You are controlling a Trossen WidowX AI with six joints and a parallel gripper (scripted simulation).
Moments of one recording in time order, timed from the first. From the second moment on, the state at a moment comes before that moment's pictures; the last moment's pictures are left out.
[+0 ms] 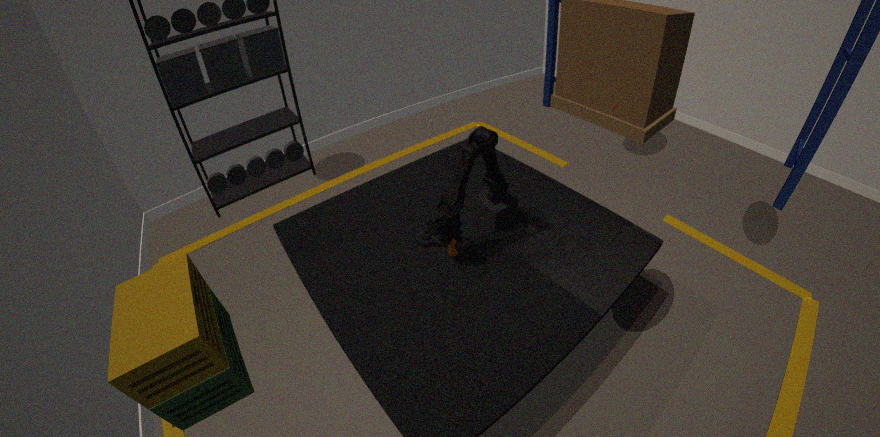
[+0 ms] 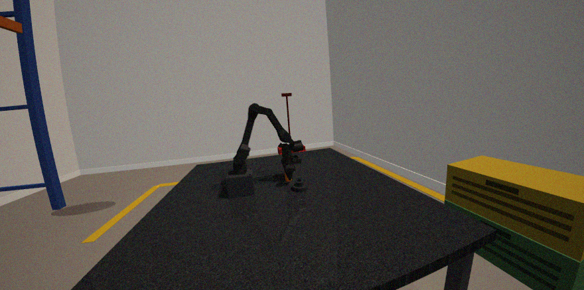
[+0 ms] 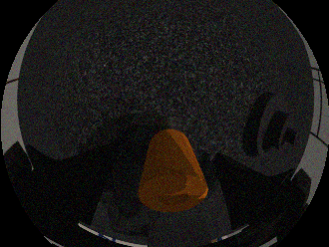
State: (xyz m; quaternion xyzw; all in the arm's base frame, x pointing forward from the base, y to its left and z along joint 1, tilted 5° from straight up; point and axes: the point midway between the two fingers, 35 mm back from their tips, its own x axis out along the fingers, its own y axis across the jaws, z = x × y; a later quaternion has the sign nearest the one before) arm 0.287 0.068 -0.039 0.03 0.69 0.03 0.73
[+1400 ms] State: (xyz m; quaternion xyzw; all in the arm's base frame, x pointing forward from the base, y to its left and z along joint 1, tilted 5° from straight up) arm 0.287 0.068 0.085 0.03 0.69 0.03 0.72
